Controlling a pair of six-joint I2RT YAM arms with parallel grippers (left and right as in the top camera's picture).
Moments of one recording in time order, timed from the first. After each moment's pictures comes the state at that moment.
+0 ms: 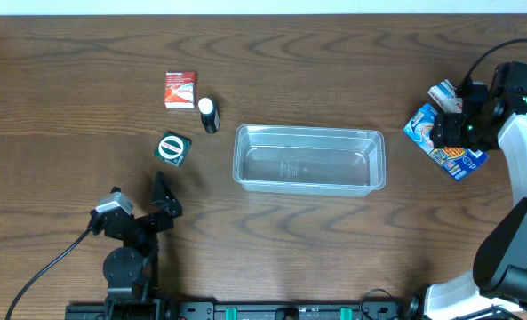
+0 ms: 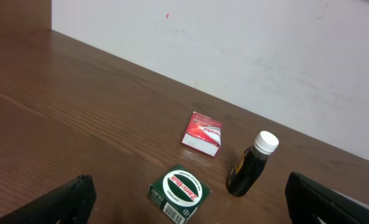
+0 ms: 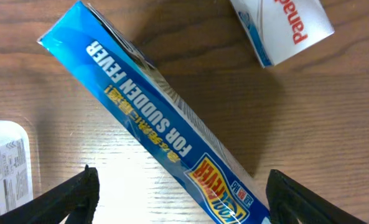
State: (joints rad) left arm -0.01 0.01 0.03 -0.11 -0.16 -0.37; right arm -0.30 1.73 1.30 -0.85 -0.10 -0.24
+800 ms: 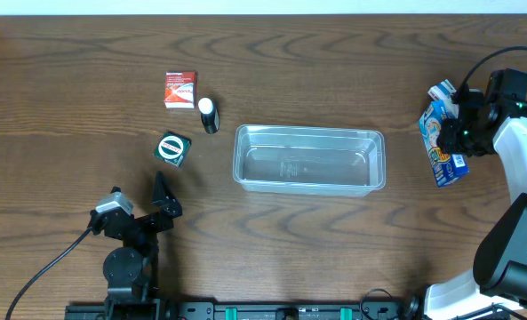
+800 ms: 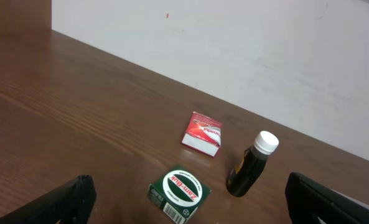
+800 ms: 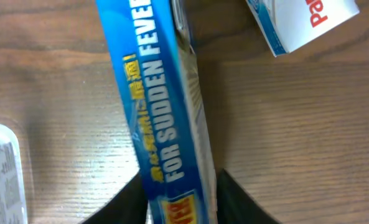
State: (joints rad) left arm -0.01 0.01 0.03 -0.11 -0.16 -0.37; right arm -0.30 1.74 1.25 -0.79 -0.11 -0.21
